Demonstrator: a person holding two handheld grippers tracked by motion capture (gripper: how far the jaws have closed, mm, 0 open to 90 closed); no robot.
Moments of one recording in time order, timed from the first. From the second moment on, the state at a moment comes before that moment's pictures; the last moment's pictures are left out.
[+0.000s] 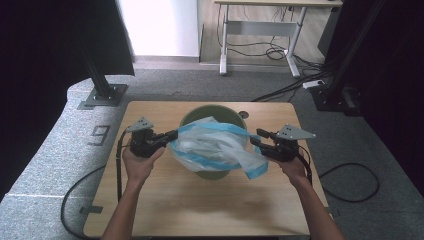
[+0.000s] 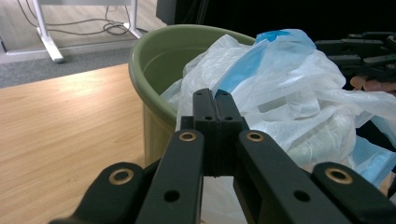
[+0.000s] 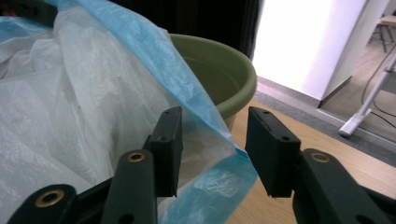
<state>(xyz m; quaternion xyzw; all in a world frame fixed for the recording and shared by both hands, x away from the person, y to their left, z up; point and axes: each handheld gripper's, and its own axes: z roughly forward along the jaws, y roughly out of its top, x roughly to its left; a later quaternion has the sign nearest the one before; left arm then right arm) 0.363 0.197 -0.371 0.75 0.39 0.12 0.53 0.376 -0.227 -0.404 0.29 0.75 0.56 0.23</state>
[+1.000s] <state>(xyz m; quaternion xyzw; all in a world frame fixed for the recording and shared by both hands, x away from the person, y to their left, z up) 0.382 0.201 -0.364 0.74 0.39 0.11 0.53 0.401 -0.222 -0.389 0.28 0.77 0.53 0.24</state>
